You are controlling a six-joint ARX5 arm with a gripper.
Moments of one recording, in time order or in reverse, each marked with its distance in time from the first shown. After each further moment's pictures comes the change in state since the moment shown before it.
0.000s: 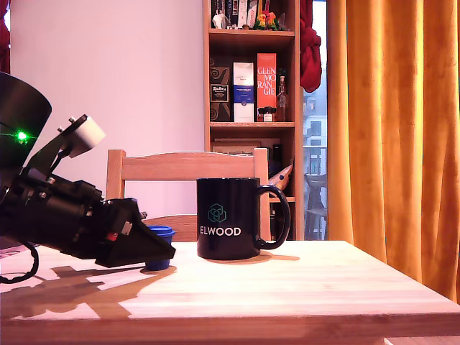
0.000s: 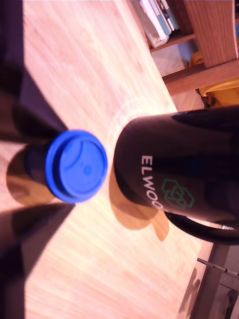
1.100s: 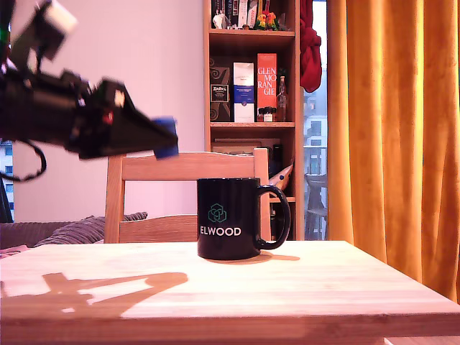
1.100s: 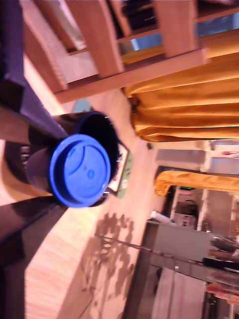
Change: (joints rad) arm 0.006 -0.364 0.005 -0.069 0.056 -0.092
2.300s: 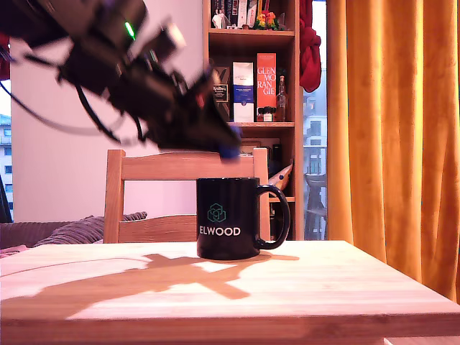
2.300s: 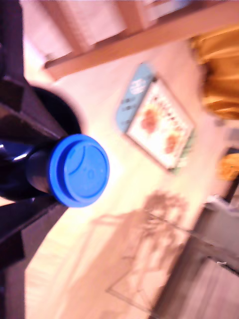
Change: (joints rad) arm -0.086 0.312 0.609 -0.676 -0.002 -0.046
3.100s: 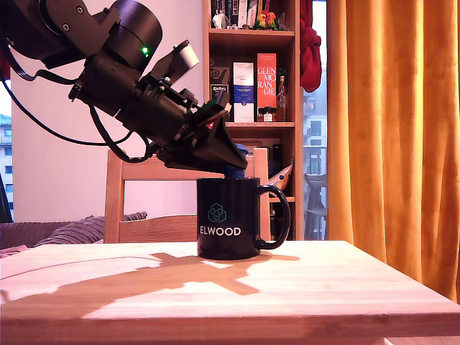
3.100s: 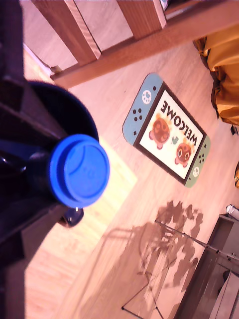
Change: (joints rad) arm -0.021 0.020 0.002 0.023 -0.061 0.048
